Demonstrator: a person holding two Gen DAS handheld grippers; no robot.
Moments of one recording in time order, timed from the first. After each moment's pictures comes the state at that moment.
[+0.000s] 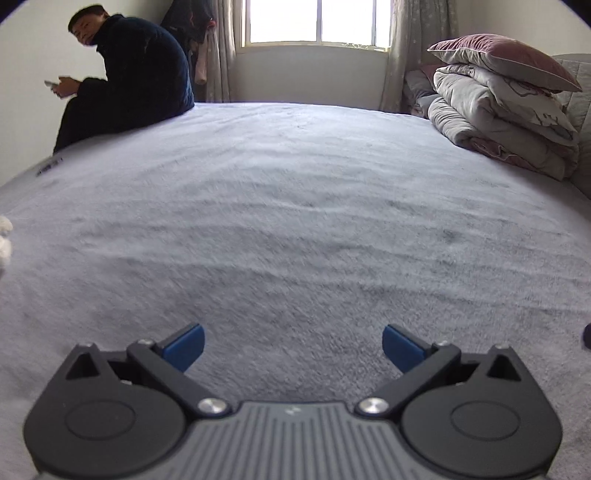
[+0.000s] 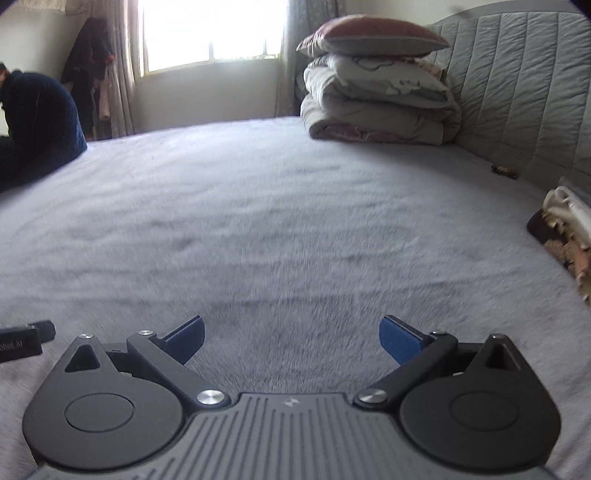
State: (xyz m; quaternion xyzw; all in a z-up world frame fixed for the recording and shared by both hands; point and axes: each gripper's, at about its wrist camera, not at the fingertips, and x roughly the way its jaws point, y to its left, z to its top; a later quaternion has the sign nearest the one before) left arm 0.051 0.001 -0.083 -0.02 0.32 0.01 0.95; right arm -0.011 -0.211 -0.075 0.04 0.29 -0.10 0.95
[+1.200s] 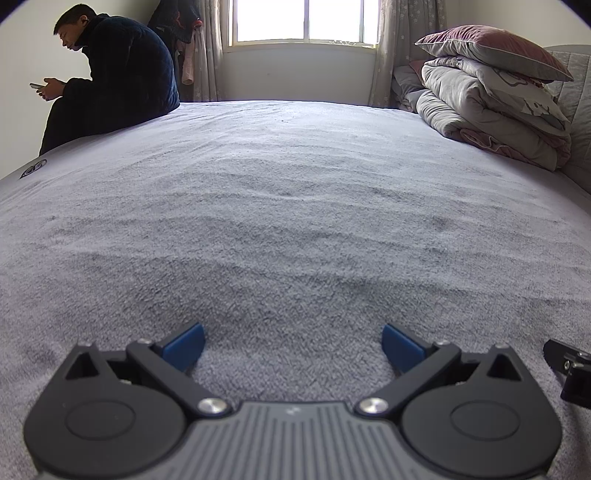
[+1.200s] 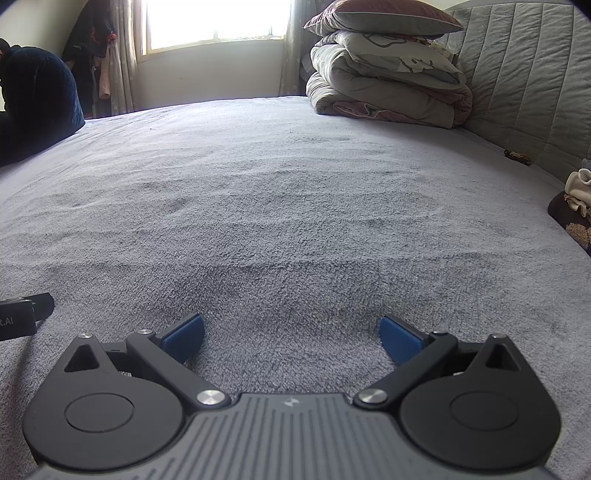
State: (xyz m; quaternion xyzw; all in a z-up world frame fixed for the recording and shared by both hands) left arm 0.058 -0.012 -0.094 0.00 0.32 0.00 0.95; right arm 0.009 -0.204 -0.104 0.03 0.31 -0.09 0.95
